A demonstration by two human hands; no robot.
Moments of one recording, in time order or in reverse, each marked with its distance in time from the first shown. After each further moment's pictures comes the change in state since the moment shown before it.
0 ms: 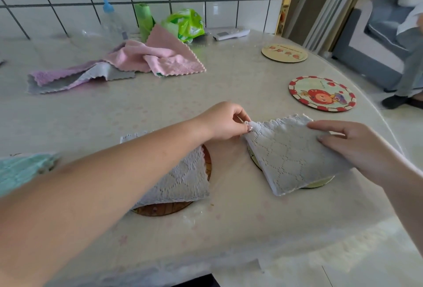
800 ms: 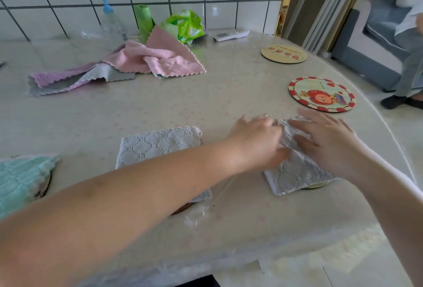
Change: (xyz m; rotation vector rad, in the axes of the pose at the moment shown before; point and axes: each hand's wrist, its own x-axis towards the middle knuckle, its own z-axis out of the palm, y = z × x) left_hand -0.017 0.036 0.045 0.657 0.000 0.291; right_hand 0.001 -0.024 0.027 -0.782 0.003 -0.210
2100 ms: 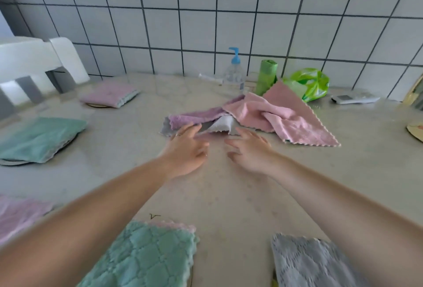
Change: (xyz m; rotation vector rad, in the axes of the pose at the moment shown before) left_hand -0.162 -0.379 -0.052 0.037 0.283 -0.638; right_hand 0.229 -0.354 0.091 0.025 -0.163 -0.547
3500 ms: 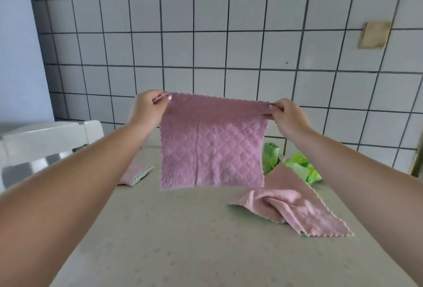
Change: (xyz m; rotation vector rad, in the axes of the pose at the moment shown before) left_hand 0.075 -0.038 -0.240 -0.626 0.770 -0.103; right_hand 0.062 0.006 -0.222 0.558 0.755 0.043
